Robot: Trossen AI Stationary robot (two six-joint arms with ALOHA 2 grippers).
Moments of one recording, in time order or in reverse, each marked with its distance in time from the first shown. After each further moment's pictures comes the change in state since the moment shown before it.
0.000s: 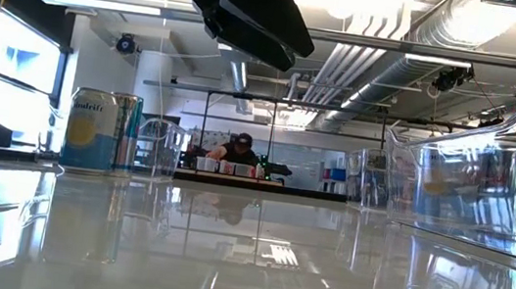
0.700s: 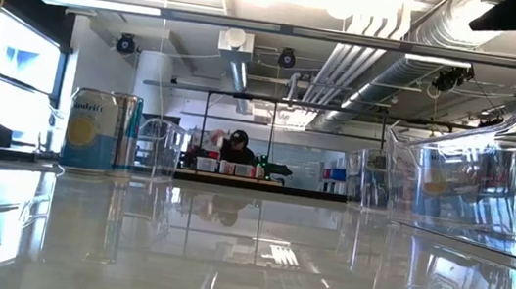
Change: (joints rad) left arm -0.160 -0.118 0.489 -1.046 -0.247 -0.331; right arm 0.000 0.068 0.067 0.267 0.457 -0.331
